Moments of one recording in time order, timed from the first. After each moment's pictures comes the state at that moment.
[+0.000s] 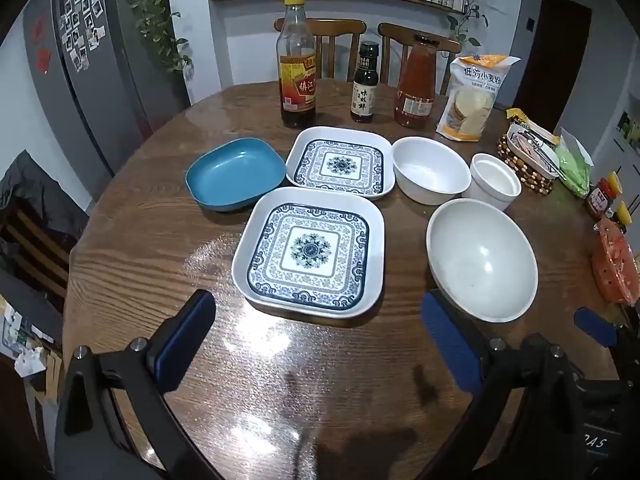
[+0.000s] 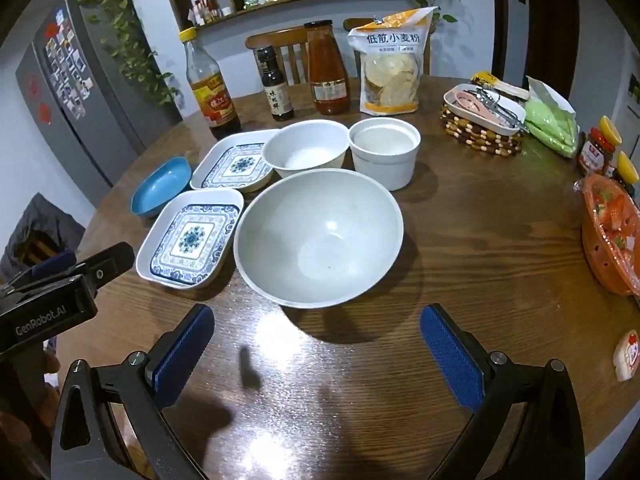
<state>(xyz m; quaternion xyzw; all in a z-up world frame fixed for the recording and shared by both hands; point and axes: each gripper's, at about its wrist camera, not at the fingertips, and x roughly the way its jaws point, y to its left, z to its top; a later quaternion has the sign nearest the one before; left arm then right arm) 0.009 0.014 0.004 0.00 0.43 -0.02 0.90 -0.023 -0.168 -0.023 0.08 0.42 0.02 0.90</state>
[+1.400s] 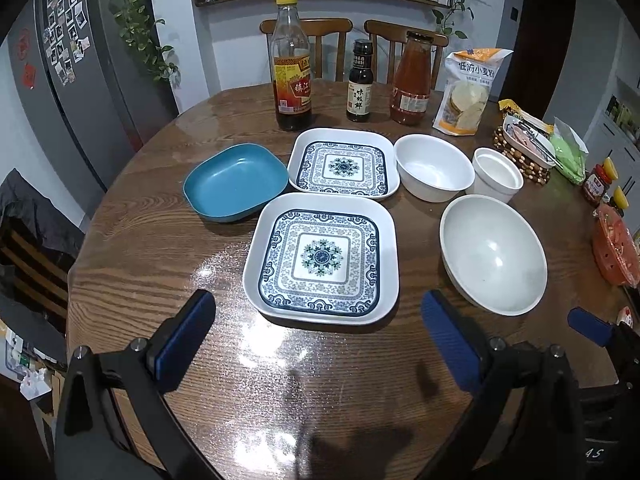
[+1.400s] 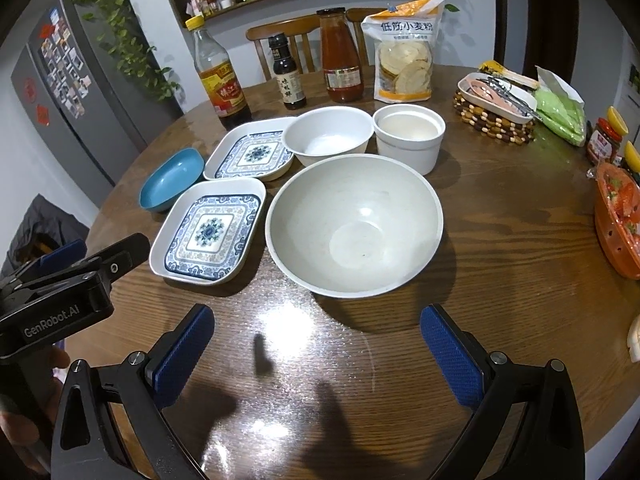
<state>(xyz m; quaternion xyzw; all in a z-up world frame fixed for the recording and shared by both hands) 0.018 0.027 0.001 0.03 0.43 -0.05 0.90 -0.018 -0.137 -0.029 0.09 0.44 0.02 0.89</state>
